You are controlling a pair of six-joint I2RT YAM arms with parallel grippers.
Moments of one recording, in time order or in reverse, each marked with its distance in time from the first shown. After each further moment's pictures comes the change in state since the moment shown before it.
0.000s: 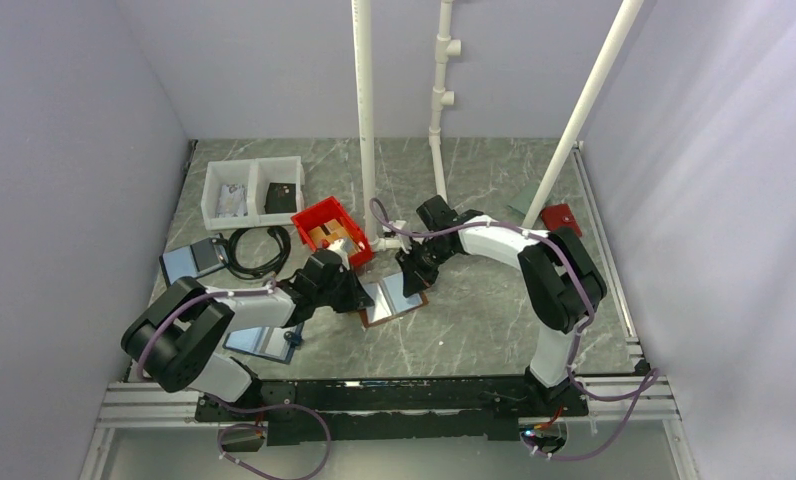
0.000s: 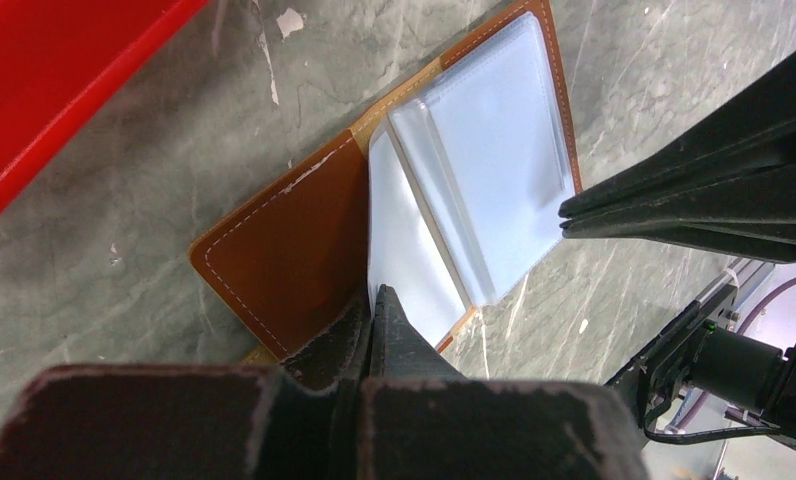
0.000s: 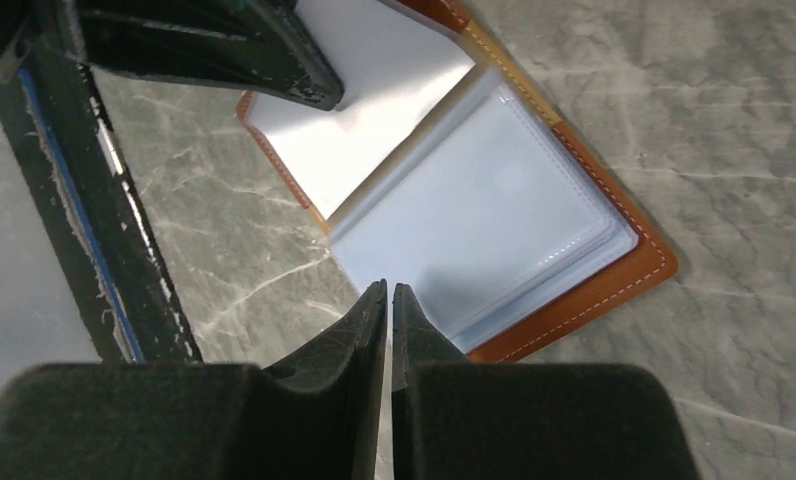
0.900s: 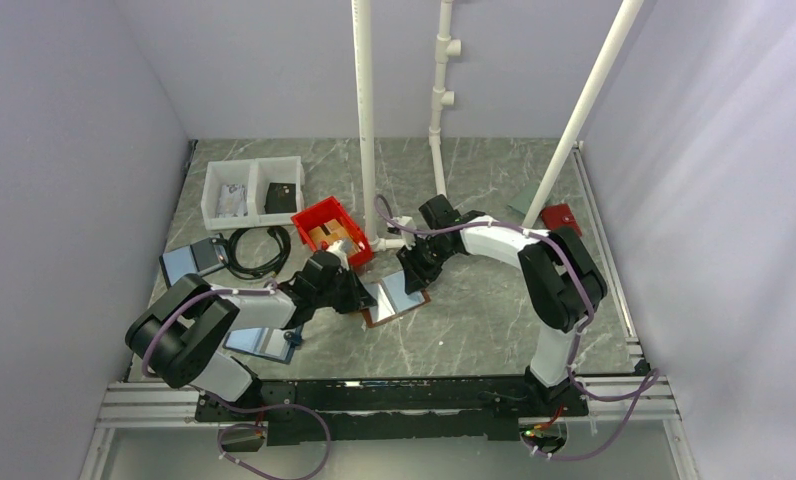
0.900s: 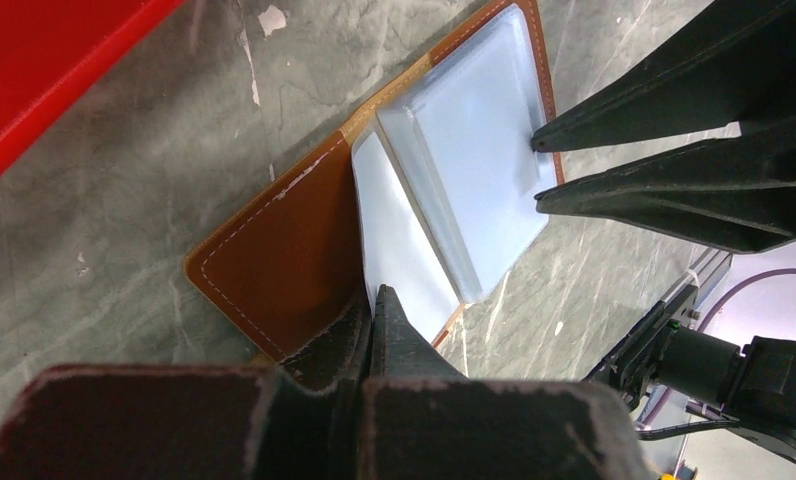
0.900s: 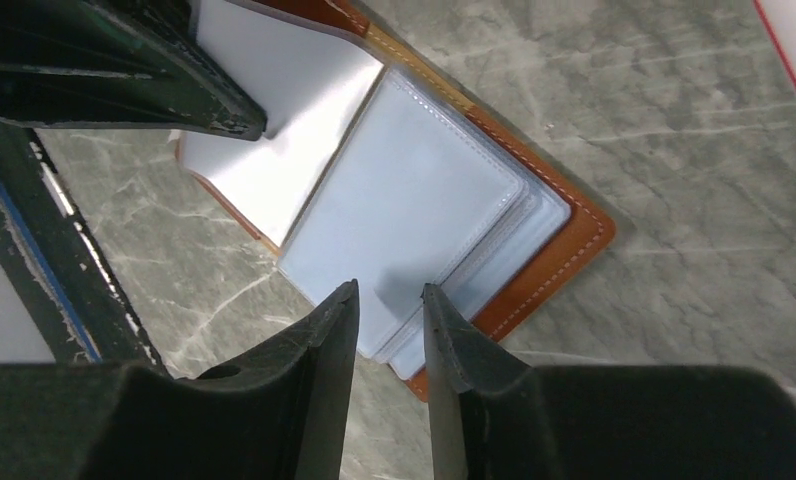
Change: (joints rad) left arm 0.003 0.027 -0.024 0.089 0.034 -0.055; right arm -0.009 0.000 -0.022 0.071 0.131 0.100
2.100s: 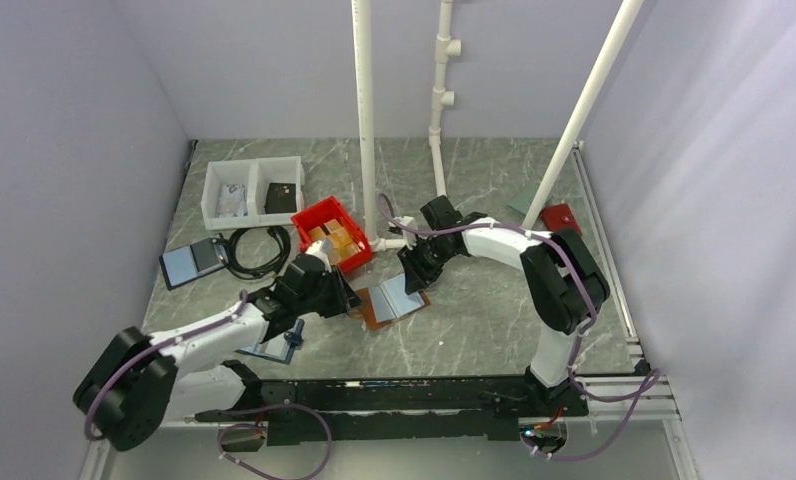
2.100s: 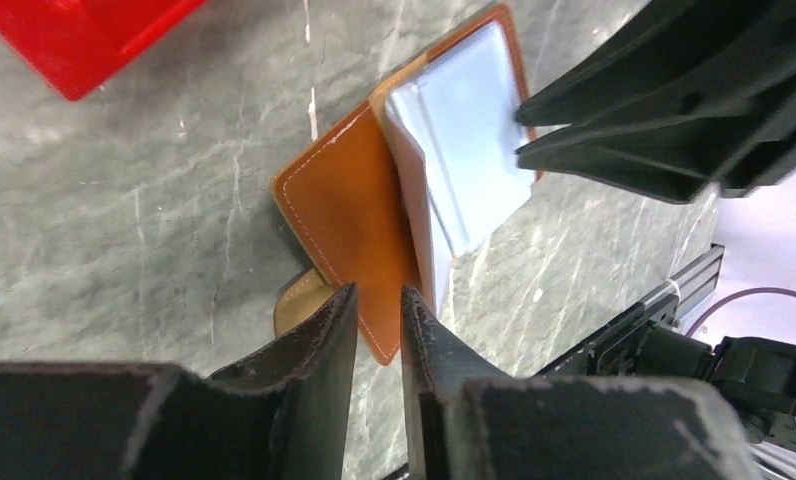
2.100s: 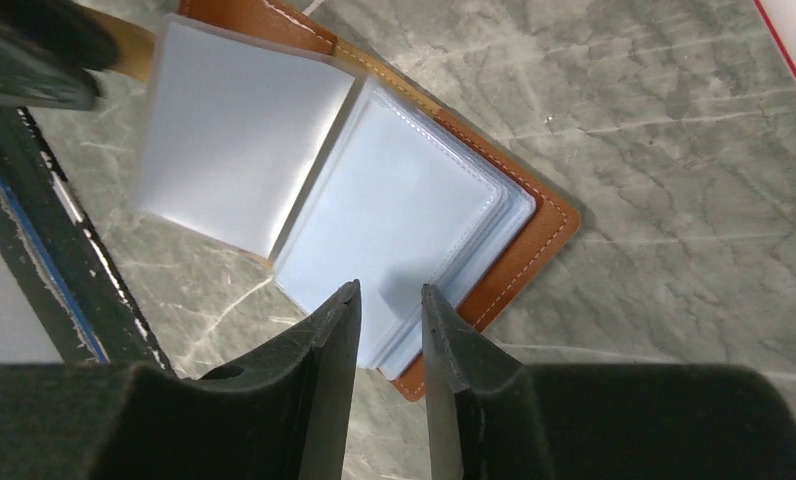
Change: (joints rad) left arm -0.001 -0.313 -0.045 -0.267 -0.085 -0.051; right arm -0.003 -0.016 -0.020 0.024 -0.026 0.035
